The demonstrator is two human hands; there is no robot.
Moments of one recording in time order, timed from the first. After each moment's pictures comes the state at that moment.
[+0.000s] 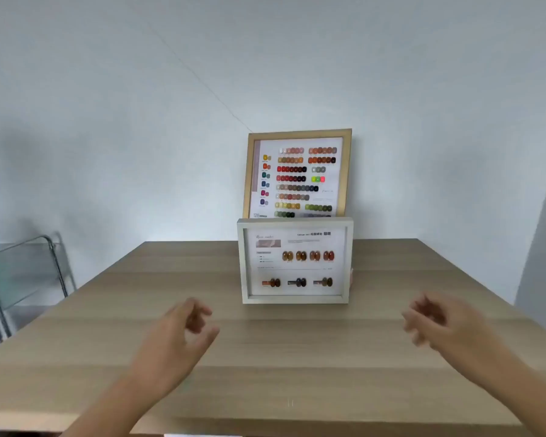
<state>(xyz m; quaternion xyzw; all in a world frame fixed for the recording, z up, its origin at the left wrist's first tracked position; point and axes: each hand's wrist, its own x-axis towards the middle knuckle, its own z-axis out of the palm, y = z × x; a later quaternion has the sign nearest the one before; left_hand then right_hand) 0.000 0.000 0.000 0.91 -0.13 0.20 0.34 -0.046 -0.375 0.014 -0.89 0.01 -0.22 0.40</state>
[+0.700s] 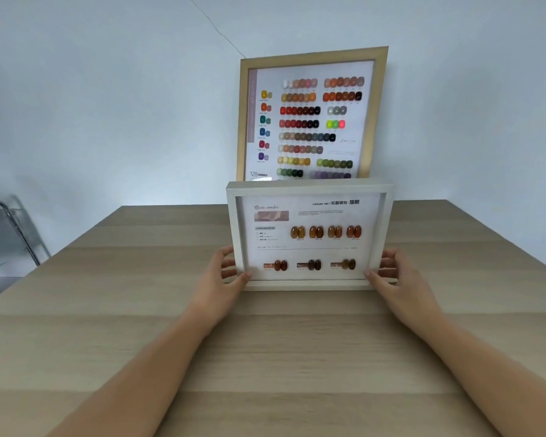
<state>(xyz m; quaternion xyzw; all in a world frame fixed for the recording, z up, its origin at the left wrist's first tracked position) 0.180 -0.048 -0.063 0.82 -0.08 0.07 0.56 0.121 -0.354 -0.056 -0.85 0.06 -0.21 0.47</state>
